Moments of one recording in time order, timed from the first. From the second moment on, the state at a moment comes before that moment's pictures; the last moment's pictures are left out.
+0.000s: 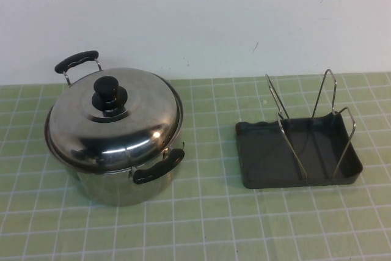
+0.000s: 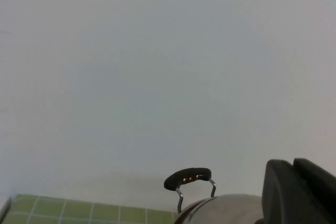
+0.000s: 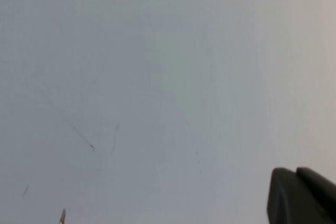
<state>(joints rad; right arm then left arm) -0.06 0.14 -0.42 -0.03 0.20 -0.13 -0.04 0.49 -0.42 -0.05 -0.08 -0.21</state>
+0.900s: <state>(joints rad) -0.06 0.25 -0.47 0.00 0.40 -0.19 -0.23 1.45 -0.74 0.48 -0.48 -0.53</state>
